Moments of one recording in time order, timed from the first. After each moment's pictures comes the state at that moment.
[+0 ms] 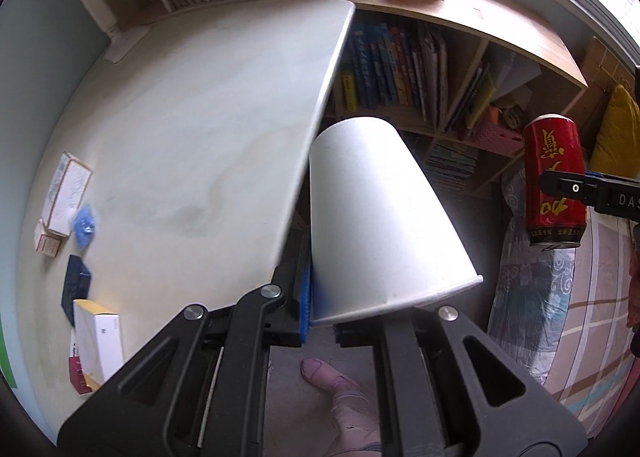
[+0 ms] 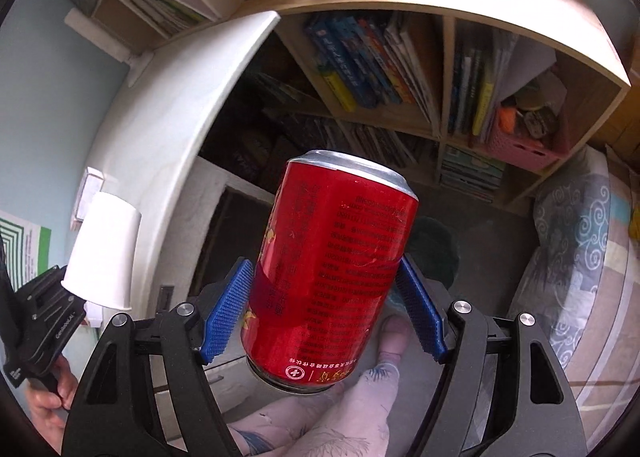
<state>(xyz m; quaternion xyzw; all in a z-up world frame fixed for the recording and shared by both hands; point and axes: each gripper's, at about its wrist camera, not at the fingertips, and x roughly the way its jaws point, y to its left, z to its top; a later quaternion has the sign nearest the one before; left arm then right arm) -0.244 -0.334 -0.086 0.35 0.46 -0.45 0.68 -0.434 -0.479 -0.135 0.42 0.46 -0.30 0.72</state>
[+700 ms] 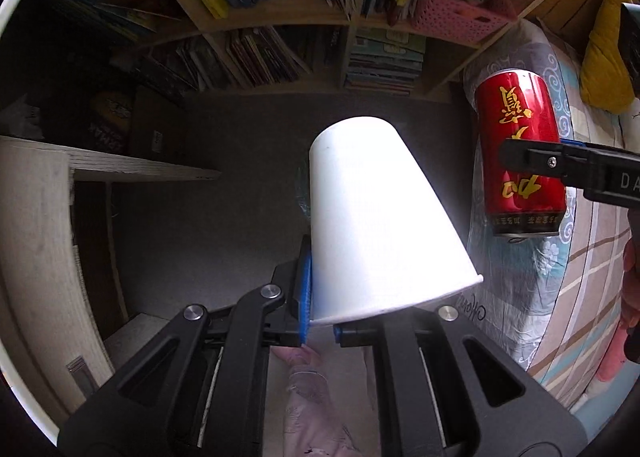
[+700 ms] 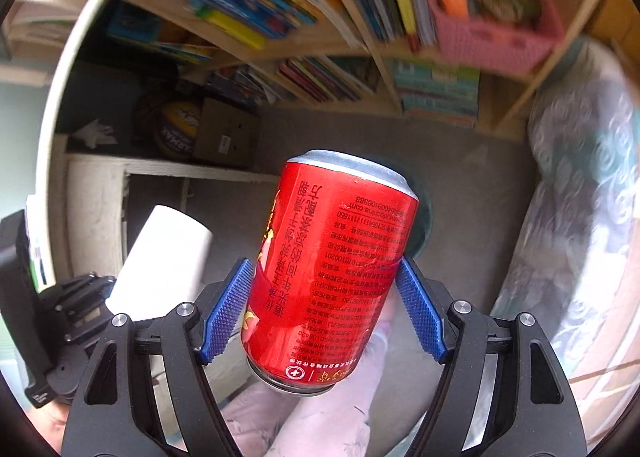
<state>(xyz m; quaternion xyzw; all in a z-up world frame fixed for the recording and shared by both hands) -0.343 -0.454 -0.291 0.45 0.55 -0.47 0.53 -0.513 -0.555 -0.326 0.53 0.49 -0.28 0.63</state>
